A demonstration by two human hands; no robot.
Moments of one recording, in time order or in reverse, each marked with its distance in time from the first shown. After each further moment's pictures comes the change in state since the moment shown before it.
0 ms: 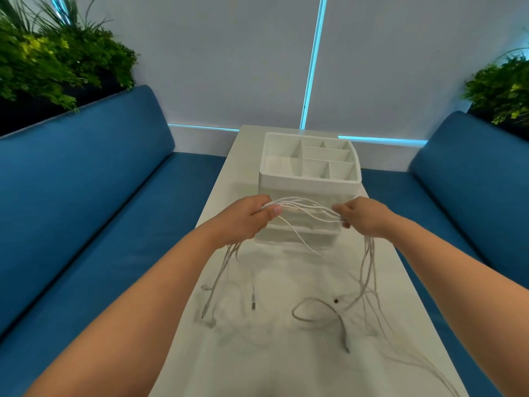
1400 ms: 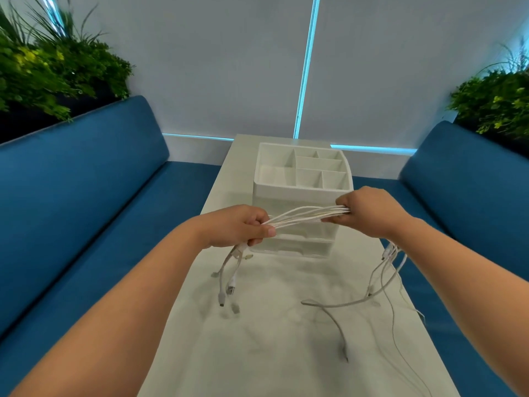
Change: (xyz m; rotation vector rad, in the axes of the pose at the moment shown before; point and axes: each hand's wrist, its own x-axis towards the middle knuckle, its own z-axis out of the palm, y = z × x) left_hand -0.010 0.025 -0.022 0.138 -0.252 -0.079; right_hand -0.007 0.002 -0.029 -0.401 0.267 -0.414
